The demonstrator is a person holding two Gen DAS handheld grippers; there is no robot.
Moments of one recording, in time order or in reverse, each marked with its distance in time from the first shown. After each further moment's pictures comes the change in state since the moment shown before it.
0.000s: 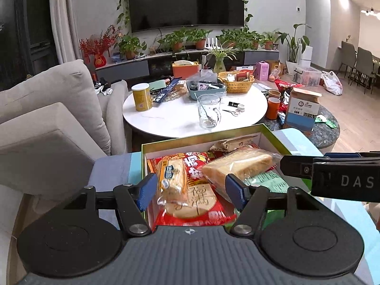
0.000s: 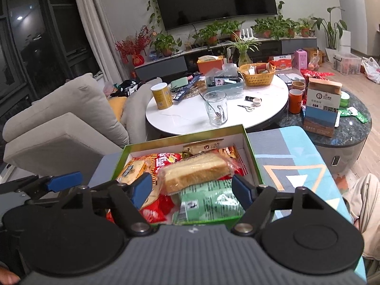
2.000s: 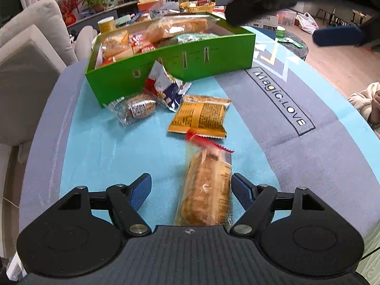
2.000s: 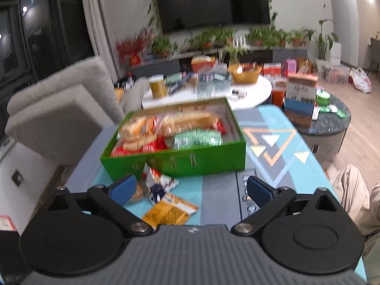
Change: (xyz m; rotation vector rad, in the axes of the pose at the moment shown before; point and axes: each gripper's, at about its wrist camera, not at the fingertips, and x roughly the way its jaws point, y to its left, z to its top) left arm -0.044 -0.061 -0.166 0.104 0.287 -0.098; right arm -0.058 0.003 -0.094 -0.048 -0.014 -0.062
